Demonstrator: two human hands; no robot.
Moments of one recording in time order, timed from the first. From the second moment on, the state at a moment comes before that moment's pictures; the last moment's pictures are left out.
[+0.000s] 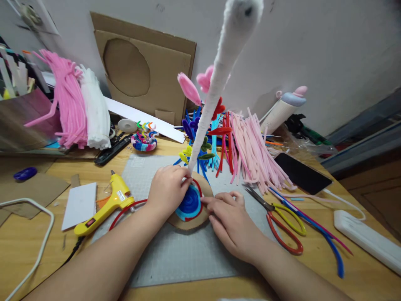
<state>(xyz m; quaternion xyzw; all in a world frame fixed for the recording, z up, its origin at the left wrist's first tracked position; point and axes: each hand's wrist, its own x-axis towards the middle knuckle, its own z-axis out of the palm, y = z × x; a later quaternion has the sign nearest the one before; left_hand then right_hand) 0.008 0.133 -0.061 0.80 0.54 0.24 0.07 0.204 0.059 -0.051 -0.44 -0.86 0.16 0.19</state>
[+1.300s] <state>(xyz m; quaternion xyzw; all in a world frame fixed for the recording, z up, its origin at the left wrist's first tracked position) 0.001 0.125 -0.051 0.80 0.57 0.18 0.06 0.201 0.095 -0.073 -0.49 -0.68 0.40 0.37</state>
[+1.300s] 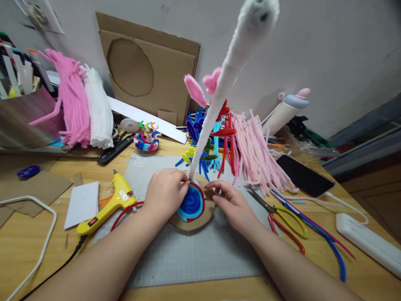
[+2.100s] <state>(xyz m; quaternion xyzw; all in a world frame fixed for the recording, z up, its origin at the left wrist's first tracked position) -0.018 0.125 -0.051 0.77 0.60 0.19 0.11 0.187 0.102 -0.060 -0.45 -0.88 -0.03 0.13</state>
